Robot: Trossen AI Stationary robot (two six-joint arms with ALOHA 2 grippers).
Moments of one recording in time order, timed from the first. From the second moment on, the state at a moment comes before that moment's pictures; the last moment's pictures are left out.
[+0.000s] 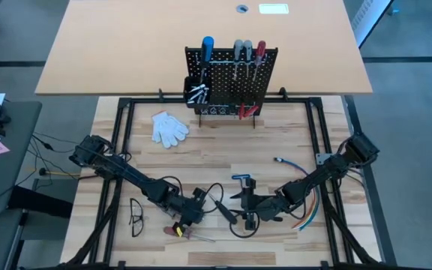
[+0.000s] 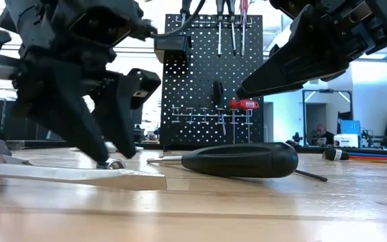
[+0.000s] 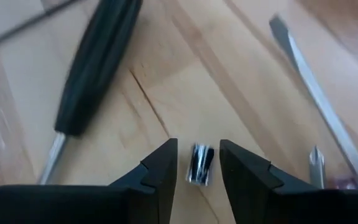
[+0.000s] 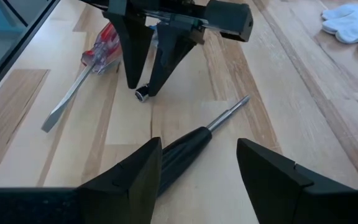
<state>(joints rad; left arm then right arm) -0.45 1.79 0.89 0.08 -0.06 0.13 0.53 1.72 0.79 0.33 0.52 0.29</state>
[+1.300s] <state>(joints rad) -0.49 1.82 1.37 -0.66 -0.79 0.12 0.53 1.72 0.79 0.33 0.52 0.31</state>
